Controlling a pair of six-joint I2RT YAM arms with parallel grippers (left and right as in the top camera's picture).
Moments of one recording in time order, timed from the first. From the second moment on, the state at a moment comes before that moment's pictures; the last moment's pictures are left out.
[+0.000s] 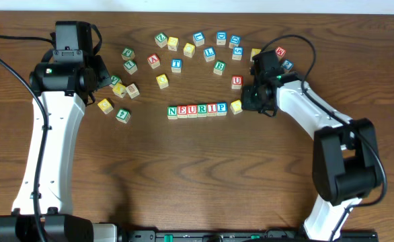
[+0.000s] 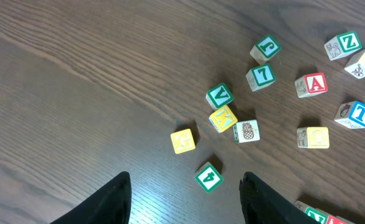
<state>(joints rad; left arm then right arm) 0.01 1.54 1.51 -0.98 -0.24 -0.35 0.28 1.97 1.31 -0.61 -0.10 0.36</state>
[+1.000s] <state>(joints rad) 0.01 1.54 1.51 -0.98 -0.24 -0.35 0.28 2.01 1.31 -0.60 -0.16 0.35</state>
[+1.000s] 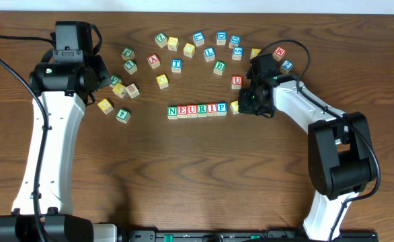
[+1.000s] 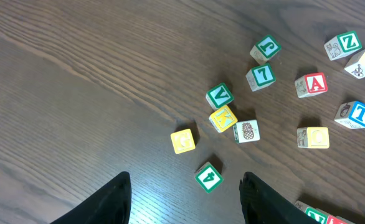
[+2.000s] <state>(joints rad) 0.01 1.54 1.51 -0.98 -0.24 -0.35 0.30 2.01 1.31 -0.56 -0.18 0.35</state>
